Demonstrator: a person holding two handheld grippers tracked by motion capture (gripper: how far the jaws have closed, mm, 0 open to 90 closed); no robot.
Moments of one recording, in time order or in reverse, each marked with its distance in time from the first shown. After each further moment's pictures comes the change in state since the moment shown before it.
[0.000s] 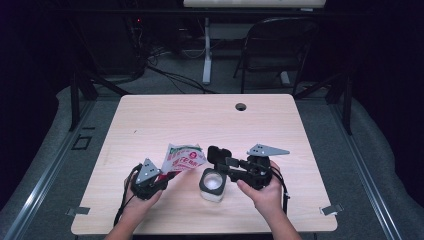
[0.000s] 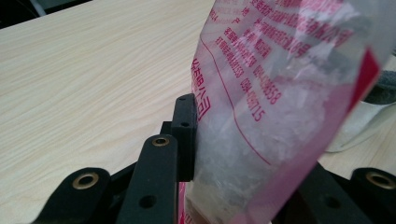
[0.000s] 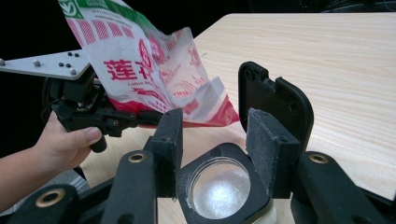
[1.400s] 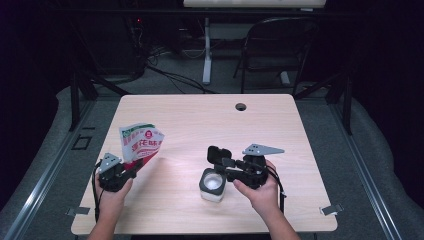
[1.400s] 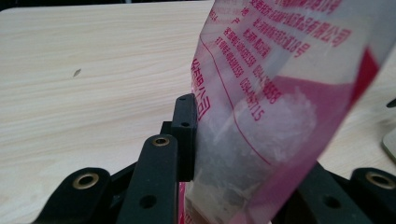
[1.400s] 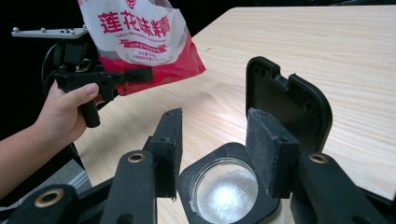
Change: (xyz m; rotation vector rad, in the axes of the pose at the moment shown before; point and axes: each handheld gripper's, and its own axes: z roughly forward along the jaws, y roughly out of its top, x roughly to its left) left arm 0.071 -0.027 -0.041 -0.065 0.212 -0.295; right arm 0.001 0.000 0.010 0.018 0.015 0.002
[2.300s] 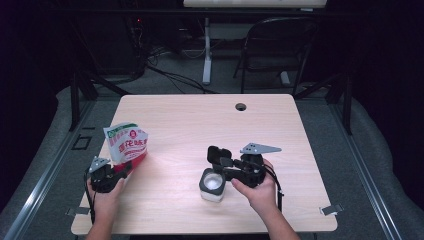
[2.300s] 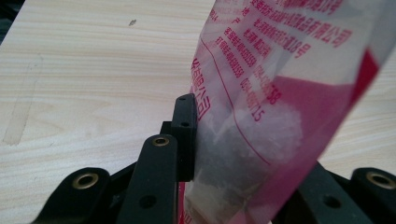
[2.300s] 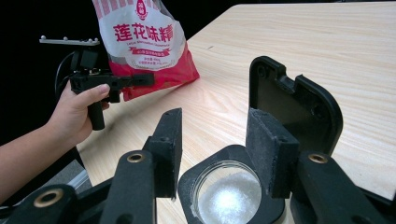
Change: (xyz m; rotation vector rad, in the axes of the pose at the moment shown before) left arm 0.034 -0.024 0.004 0.053 0.098 -0.174; right arm -0.001 0.001 0.006 0.011 0.007 0.002
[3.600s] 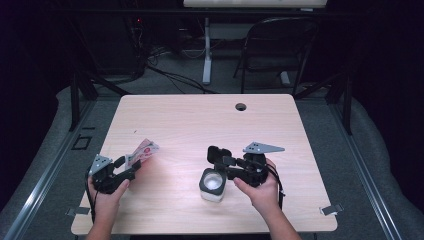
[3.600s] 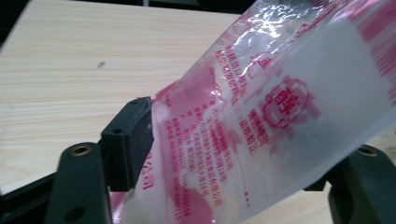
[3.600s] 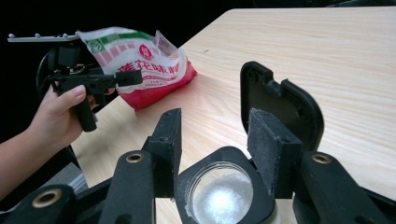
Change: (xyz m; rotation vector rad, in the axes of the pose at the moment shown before) left arm -0.028 0.012 -0.015 -0.086 -0.084 0.069; right arm -0.003 0.002 -0.006 -0.010 -0.013 0.001
